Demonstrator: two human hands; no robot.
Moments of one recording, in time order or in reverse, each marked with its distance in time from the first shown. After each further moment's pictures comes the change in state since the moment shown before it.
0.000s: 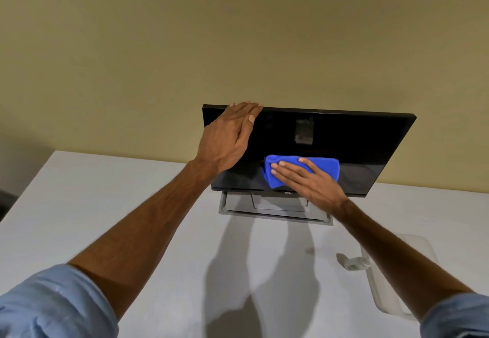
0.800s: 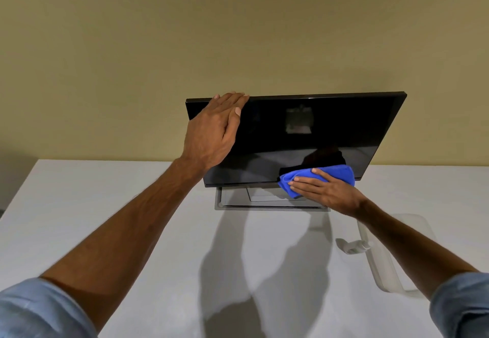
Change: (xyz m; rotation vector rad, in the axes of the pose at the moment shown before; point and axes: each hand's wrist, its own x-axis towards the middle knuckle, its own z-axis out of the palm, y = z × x) left_hand -0.002 -0.001 0.008 0.065 0.035 0.038; right_hand -0.082 0.003 0.030 -0.046 -0.030 -0.144
